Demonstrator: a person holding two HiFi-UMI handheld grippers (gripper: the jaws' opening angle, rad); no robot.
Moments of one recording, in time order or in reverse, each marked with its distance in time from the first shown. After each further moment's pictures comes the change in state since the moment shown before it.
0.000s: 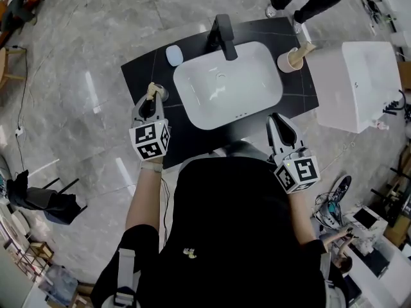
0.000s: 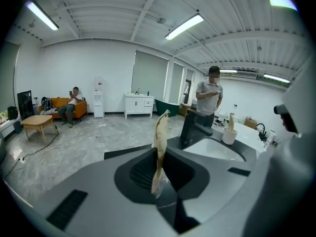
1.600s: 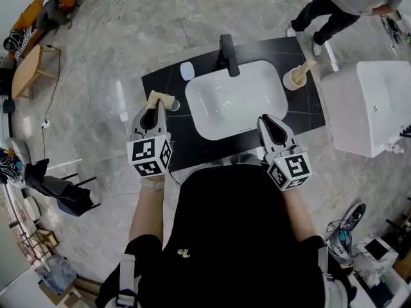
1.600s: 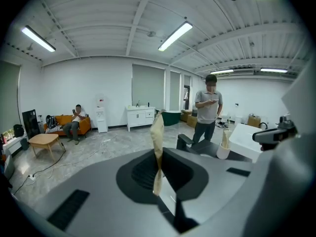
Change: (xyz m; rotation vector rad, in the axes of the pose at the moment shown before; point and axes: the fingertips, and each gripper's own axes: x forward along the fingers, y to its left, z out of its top) left arm -0.081 -0.055 0.113 0.089 -0.093 0.066; right arm 0.013 -0.007 0.021 0.053 -0.099 0.186
